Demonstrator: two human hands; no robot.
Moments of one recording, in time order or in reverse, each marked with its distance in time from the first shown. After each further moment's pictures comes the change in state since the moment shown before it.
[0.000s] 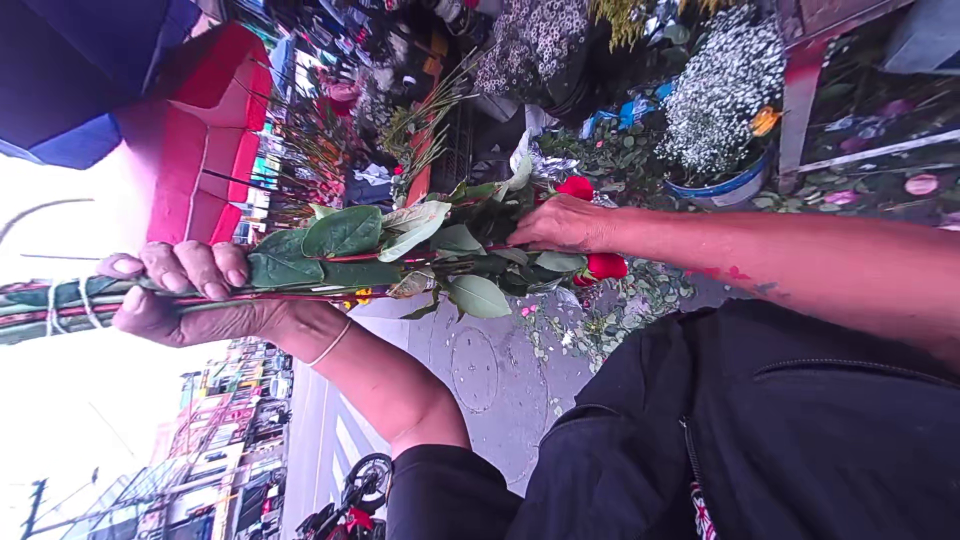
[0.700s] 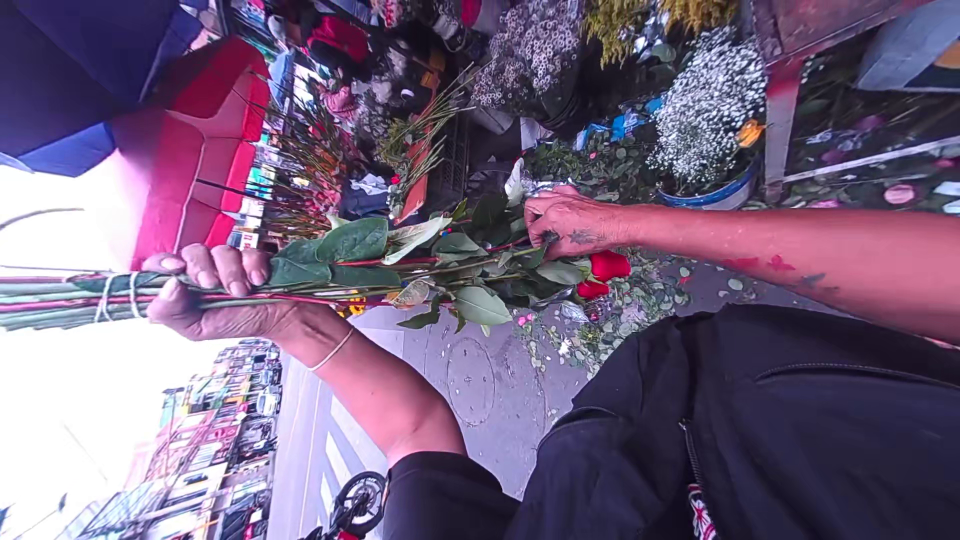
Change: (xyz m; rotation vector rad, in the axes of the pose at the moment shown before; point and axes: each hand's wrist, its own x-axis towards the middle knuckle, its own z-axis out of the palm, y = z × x) left_hand -0.002 -0.009 -0.032 -0.108 -0.040 -0.086; right_hand -0.006 -0.010 -0.025 0.071 -0.157 0.314
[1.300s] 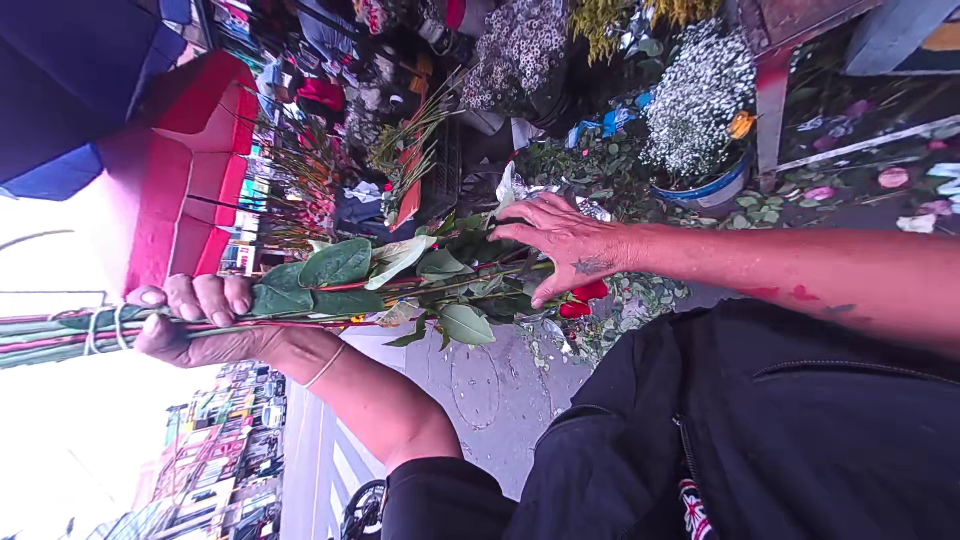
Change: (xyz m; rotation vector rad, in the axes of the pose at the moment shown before) left_hand 0.003 0.007 -0.013 0.003 0.073 -0.025; right_hand -0.010 -0.021 0.013 -0.054 0.188 -0.033
